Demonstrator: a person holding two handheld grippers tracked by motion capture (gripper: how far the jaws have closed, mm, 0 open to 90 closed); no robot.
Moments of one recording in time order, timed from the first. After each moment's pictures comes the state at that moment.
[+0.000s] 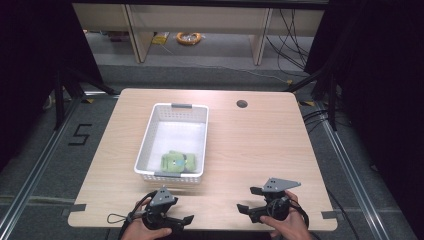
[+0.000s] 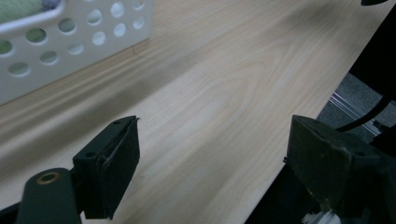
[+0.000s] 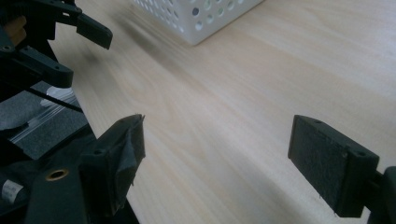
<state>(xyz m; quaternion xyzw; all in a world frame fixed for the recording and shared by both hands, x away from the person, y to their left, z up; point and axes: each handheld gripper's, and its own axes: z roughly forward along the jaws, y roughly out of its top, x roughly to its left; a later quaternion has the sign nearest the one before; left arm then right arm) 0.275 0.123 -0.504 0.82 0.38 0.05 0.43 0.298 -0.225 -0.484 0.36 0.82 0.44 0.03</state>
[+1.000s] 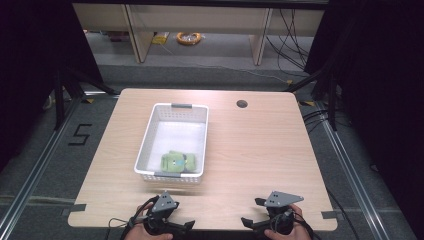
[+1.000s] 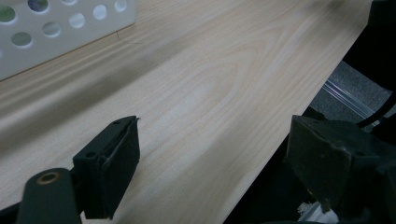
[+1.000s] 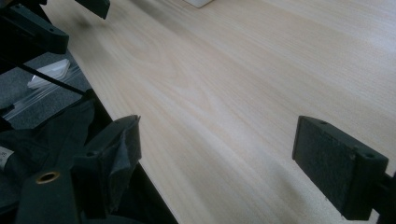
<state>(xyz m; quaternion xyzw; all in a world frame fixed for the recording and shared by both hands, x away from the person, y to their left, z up) 0.268 0.121 -0.510 0.83 0.36 0.05 0.42 0.274 -0.235 -0.500 0.34 0.84 0.42 0.06</state>
